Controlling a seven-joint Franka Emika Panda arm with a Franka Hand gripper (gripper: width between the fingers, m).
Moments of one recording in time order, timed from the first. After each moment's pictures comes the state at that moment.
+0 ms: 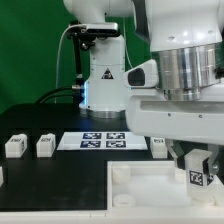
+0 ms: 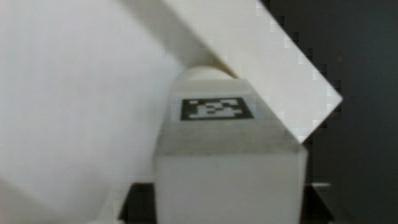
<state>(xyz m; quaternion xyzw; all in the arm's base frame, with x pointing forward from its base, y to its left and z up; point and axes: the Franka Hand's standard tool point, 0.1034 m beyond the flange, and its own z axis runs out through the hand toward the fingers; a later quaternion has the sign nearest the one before) 0.629 0.101 0.077 -0.88 0.47 0.00 0.08</state>
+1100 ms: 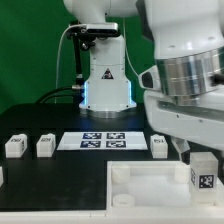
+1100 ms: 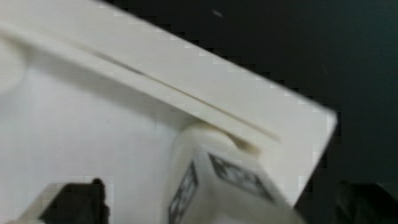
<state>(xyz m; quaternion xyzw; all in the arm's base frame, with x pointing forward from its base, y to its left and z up) 0.619 0.119 0.073 -0.90 0.43 0.03 0.09</state>
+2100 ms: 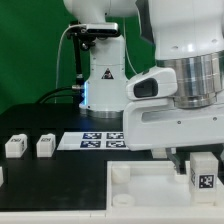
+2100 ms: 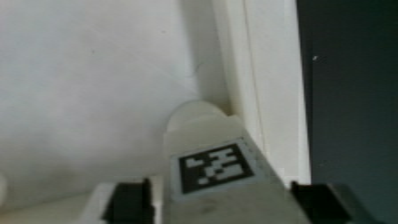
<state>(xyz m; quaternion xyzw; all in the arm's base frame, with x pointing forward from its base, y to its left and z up) 0.620 0.114 0.070 -0.98 0.18 0.00 0.08</state>
